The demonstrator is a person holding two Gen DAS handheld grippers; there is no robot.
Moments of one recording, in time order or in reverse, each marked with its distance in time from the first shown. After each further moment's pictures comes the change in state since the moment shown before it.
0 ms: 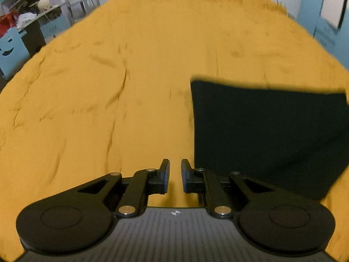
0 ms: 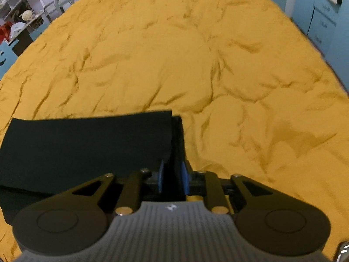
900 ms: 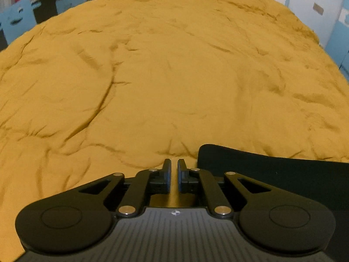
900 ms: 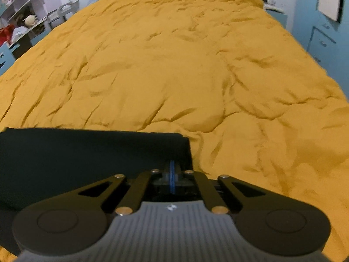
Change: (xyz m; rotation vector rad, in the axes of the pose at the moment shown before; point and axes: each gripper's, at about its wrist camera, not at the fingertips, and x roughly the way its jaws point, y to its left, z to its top) left arm 0.116 0.016 0.062 -0.205 0.020 -0.004; right arm 0.042 0.017 -0.002 -0.028 -0.113 -0.064
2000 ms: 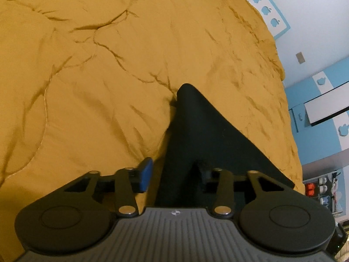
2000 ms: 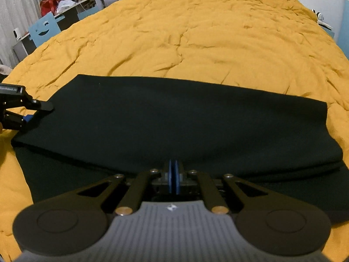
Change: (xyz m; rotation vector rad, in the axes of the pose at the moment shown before) left arm -0.017 0.055 -0.059 -0.399 0.147 -0.431; right arm -0.006 0.165 -0.072 -0.169 0.056 0.190
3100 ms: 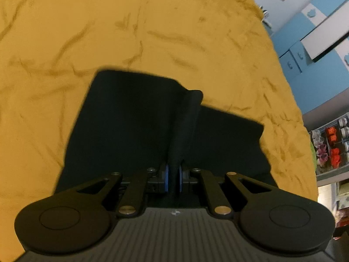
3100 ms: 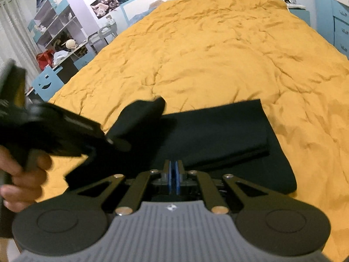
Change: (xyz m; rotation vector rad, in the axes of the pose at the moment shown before) left arm 0.099 -0.227 -0.088 0.263 0.150 0.134; right arm -0.099 -0.090 -0.018 0.243 -0.138 0.109
